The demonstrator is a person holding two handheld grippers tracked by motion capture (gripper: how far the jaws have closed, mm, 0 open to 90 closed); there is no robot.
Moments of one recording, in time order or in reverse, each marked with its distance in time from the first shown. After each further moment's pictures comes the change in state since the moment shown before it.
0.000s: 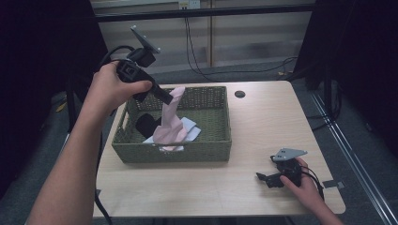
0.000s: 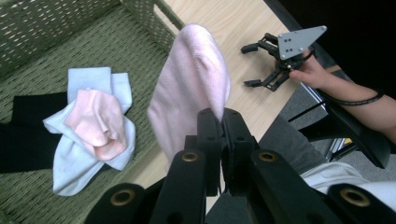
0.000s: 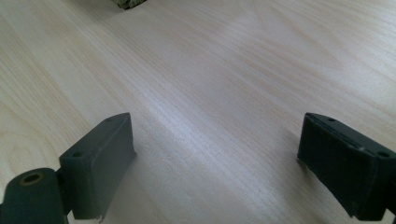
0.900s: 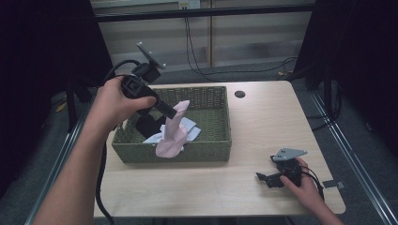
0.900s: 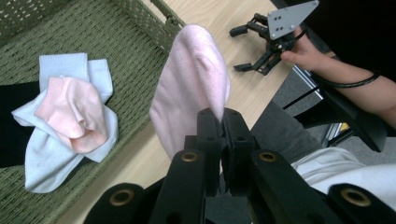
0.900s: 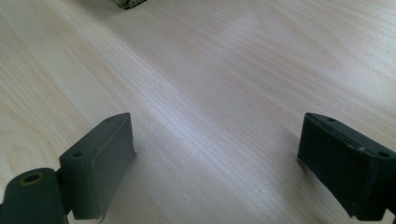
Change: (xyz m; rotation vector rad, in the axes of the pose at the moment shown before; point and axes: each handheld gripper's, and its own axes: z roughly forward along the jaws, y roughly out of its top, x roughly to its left) left arm -0.012 -0.020 0.021 0.033 -0.020 0.020; right arm 0.000 0.000 0.000 0.000 0.000 0.000
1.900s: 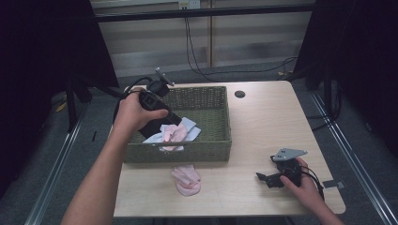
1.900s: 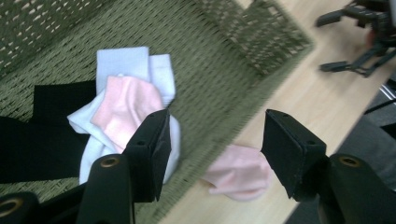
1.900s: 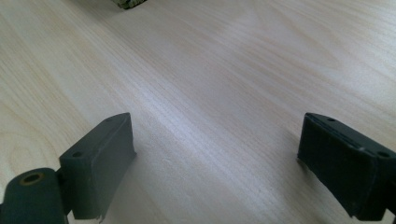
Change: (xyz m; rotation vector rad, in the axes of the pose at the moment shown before) left arm 0.070 -0.003 0.079 0.021 0.183 -0.005; right arm 0.000 0.000 0.000 -0.003 0.000 -0.001
